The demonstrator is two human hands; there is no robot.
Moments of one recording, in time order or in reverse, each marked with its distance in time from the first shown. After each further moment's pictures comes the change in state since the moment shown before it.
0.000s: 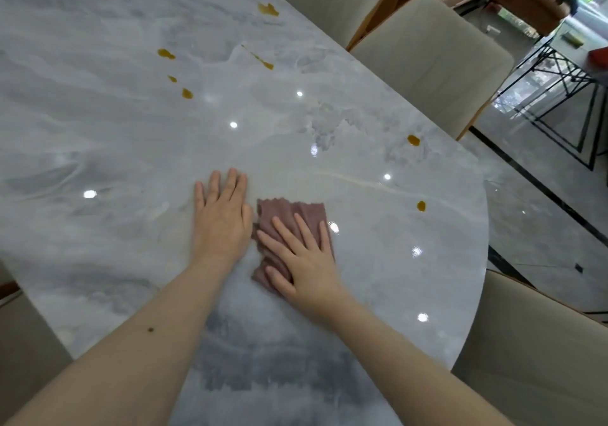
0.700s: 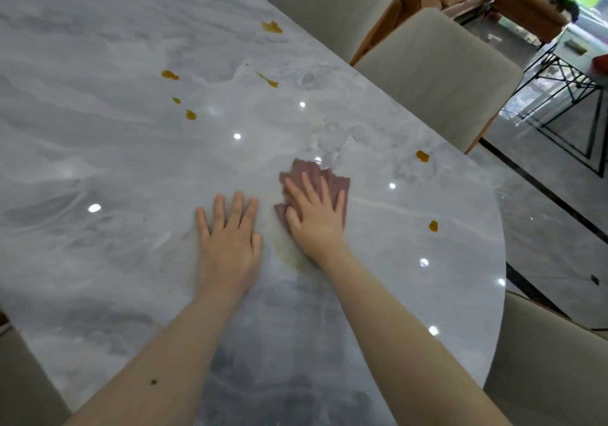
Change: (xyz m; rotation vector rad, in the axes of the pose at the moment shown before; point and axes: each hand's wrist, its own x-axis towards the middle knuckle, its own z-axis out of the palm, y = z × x) left_hand 0.000 0.003 0.001 0.077 -0.040 -0.005; right_hand 0.111 0.036 -0.013 0.053 0.061 0.333
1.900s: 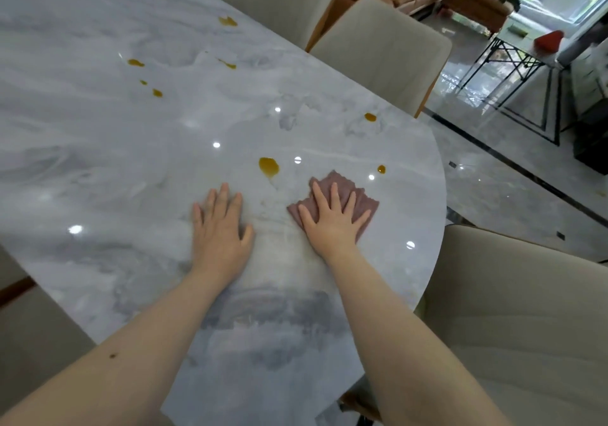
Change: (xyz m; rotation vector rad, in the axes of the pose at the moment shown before) left_hand -0.088 0.029 0.001 -0.229 0.012 0.081; right_hand -0.133 0.052 -0.007 0.085 -0.037 0.377
